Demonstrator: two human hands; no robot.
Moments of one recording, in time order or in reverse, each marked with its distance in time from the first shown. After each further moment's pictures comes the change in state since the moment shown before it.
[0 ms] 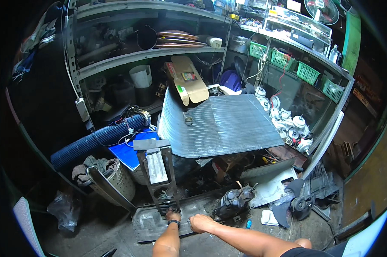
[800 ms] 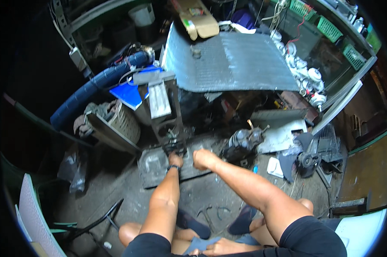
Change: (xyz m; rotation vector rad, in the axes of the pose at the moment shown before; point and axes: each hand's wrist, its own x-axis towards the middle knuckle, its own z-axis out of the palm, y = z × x) left_hand 0.006 -0.010 -0.062 0.172 -0.203 0.071; right_hand 0.032 -0.018 -0.019 -0.035 -0.005 0.020
